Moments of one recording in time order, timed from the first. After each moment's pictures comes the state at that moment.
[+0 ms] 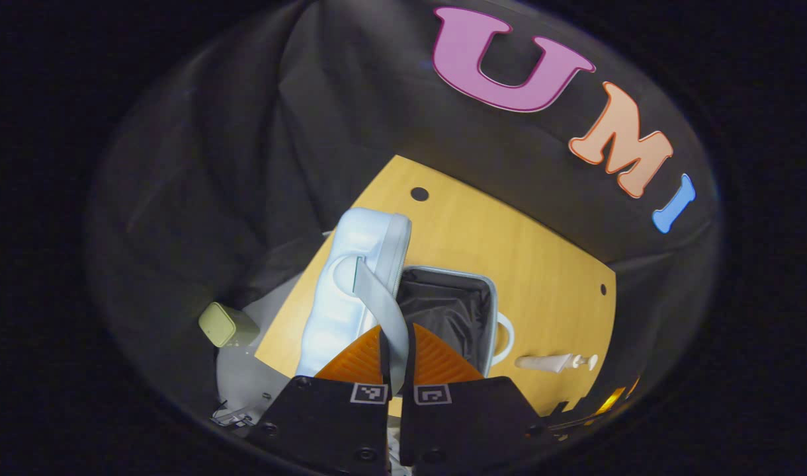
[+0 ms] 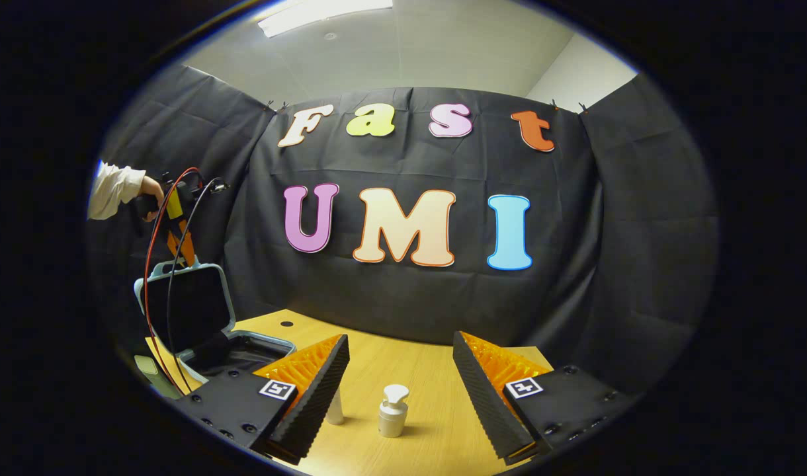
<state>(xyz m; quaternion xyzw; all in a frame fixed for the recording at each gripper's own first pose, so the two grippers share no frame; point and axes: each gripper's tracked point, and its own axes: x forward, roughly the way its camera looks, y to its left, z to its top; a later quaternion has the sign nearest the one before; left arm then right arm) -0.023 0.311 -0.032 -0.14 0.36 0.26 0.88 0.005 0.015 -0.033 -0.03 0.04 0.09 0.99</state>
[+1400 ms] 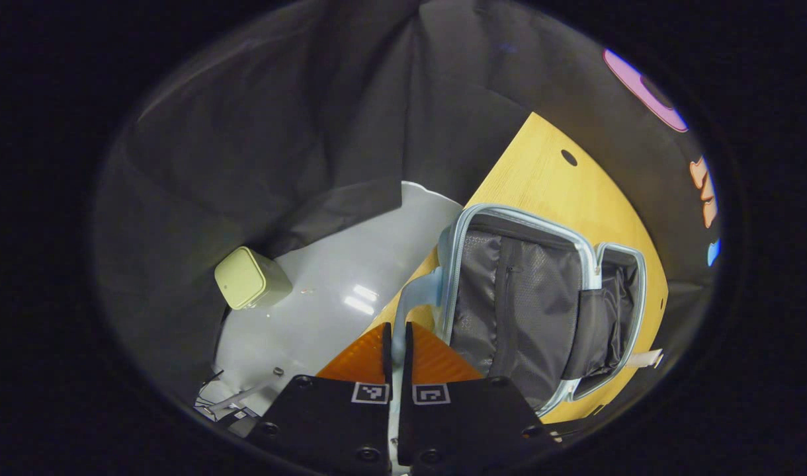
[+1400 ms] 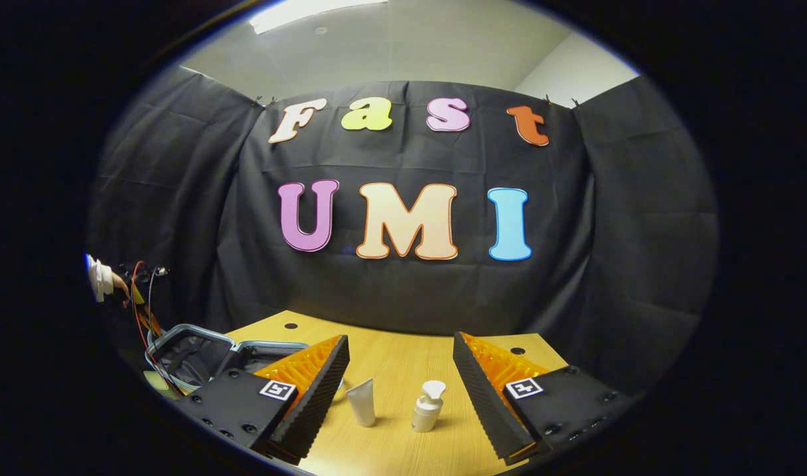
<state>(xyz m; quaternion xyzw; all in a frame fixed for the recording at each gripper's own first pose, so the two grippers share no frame) -0.143 0.504 -0.239 -0.24 0.41 0.33 0.81 -0.014 0.064 -0.027 -0.01 0.07 0.05 1.00</state>
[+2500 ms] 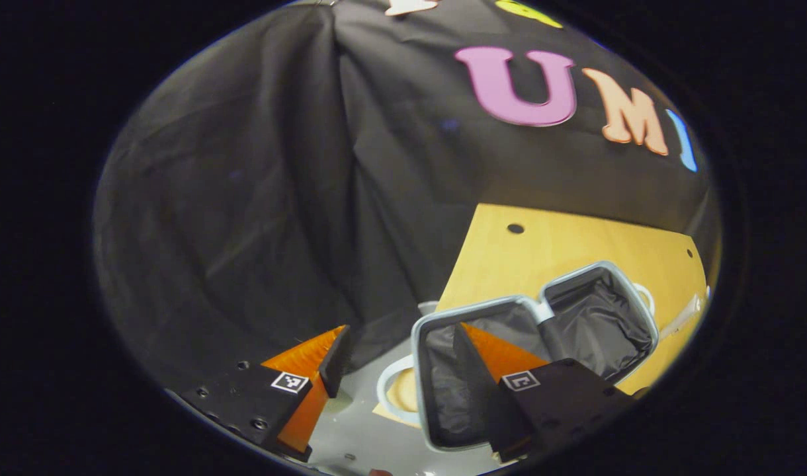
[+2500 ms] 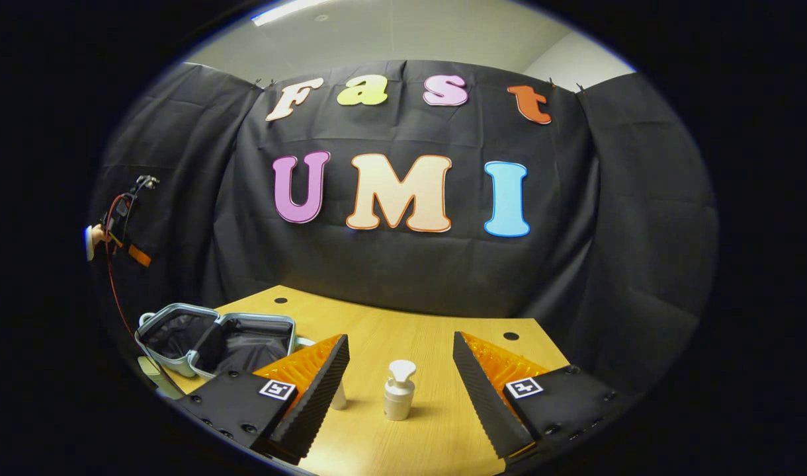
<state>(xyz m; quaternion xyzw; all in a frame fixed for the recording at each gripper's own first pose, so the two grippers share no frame) -0.114 0.391 -0.046 0.08 0.18 0.35 0.92 0.010 0.015 -0.084 -0.03 0.12 0.07 0.99</state>
